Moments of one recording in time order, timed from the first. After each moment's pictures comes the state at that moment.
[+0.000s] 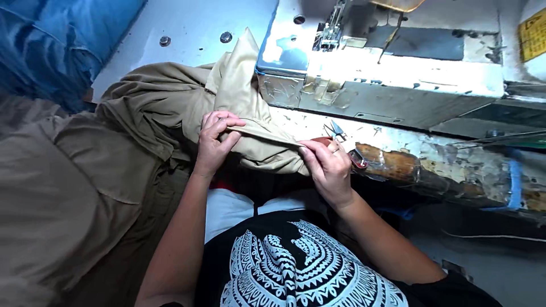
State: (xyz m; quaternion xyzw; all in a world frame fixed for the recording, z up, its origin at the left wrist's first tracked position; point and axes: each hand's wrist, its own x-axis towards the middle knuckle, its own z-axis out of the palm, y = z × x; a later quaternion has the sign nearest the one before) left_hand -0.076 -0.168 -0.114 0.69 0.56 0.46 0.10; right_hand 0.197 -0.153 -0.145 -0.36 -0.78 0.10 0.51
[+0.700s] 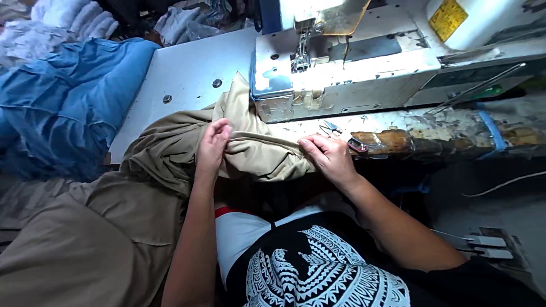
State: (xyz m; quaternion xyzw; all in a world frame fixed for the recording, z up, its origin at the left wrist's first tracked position) left_hand -0.109 -0.139 -0.081 0.61 0.52 0.50 0.32; right_hand 0.180 -0.153 -0.131 -0.43 -0.75 0.12 0.49
